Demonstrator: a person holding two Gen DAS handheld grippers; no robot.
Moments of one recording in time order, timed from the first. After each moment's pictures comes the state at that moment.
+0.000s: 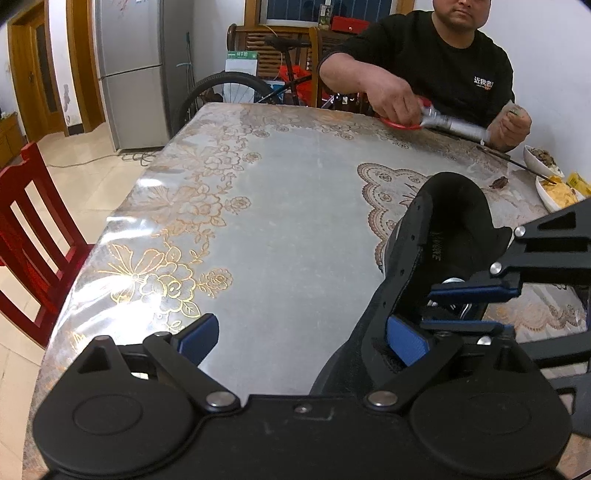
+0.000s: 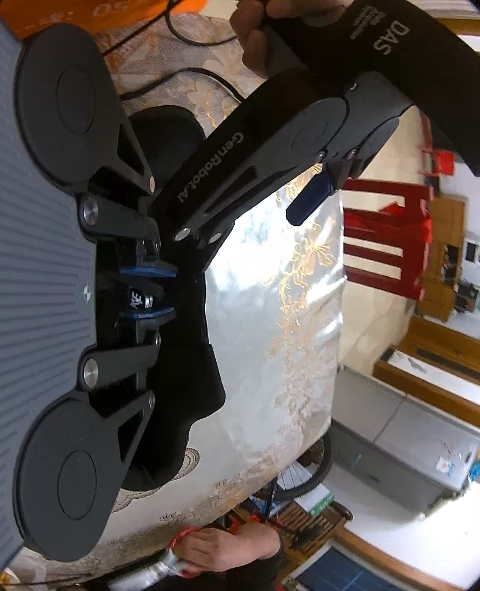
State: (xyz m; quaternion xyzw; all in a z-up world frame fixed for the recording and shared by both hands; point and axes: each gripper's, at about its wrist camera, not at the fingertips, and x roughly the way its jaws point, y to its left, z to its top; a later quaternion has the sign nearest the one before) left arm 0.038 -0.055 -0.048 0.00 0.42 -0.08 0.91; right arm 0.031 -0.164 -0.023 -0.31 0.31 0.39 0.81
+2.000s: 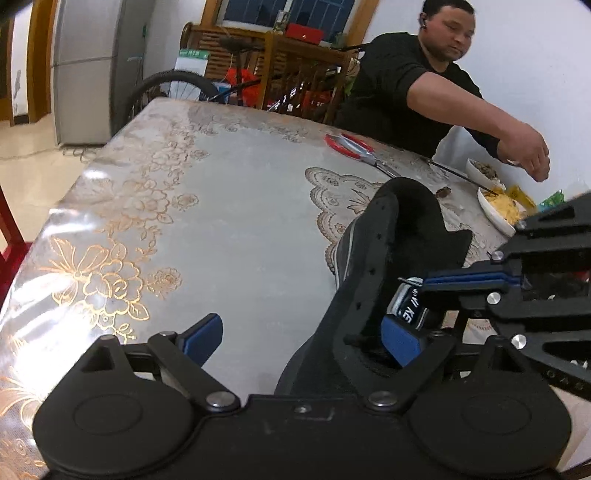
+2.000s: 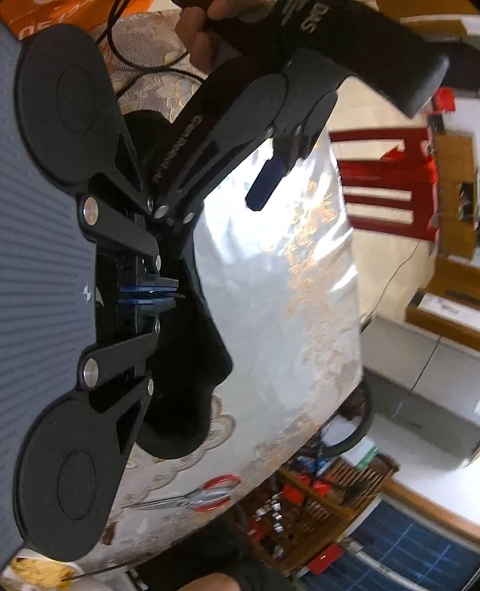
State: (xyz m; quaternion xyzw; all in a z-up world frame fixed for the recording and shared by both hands) left arm 0.043 -0.042 -0.063 -0.06 0.40 -0.18 0.90; right arm 0.028 -0.160 -0.009 -0.28 0.35 0.31 0.84
